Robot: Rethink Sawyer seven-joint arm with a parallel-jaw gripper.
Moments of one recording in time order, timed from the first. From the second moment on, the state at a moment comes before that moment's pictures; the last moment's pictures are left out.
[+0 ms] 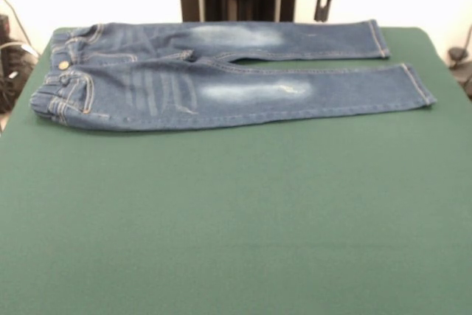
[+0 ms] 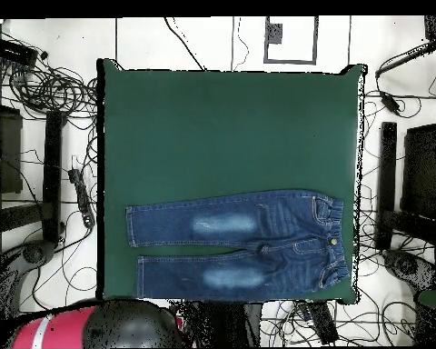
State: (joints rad) arm 0.29 -0.20 -0.04 2.50 0.13 -0.89 1.95
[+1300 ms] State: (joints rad) arm 0.32 -0.59 0.00 2.68 0.22 -0.43 2.02
